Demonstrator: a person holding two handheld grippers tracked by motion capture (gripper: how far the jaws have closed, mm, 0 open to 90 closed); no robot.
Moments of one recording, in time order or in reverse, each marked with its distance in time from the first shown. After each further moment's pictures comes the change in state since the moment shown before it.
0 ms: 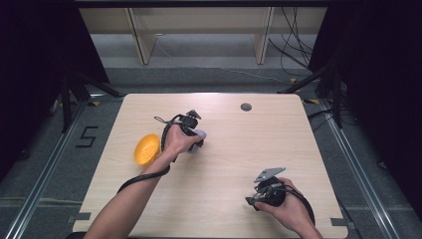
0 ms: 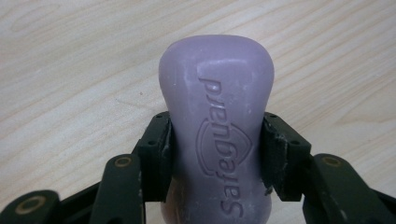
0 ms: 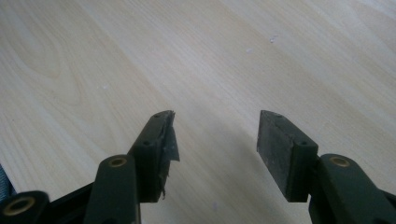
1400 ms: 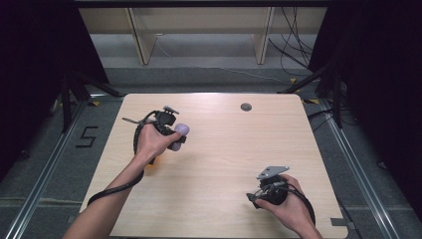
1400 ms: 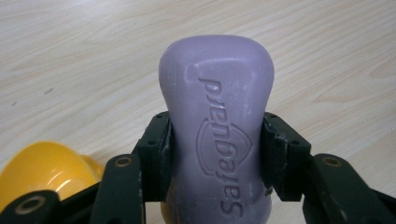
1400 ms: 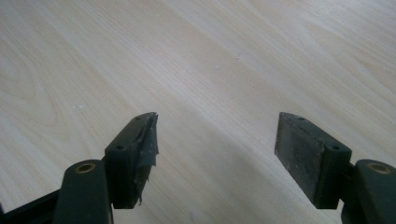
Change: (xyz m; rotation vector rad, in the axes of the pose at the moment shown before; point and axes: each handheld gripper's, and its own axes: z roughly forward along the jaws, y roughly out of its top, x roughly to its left) left arm 0.028 -0.033 -0.078 -0.124 0.012 -0.029; right arm -0.002 0.001 -0.007 -0.049 -0.072 0.033
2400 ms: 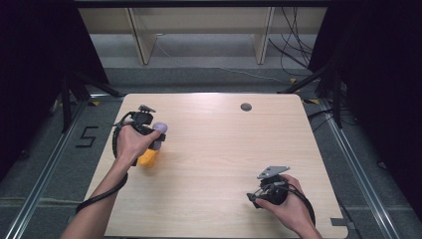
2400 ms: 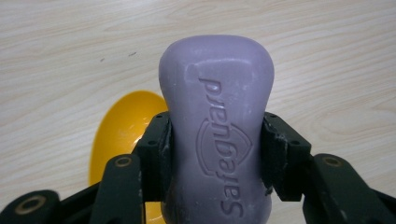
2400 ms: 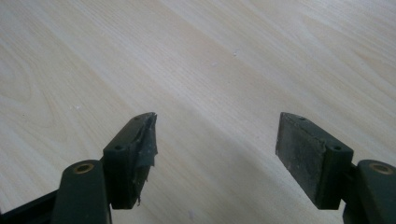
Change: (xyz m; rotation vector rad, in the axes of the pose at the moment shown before) left arm 0.045 -0.021 -0.022 0.000 0.110 -0.154; right arm -0.001 -0.001 0.002 -0.010 -0.002 0.026
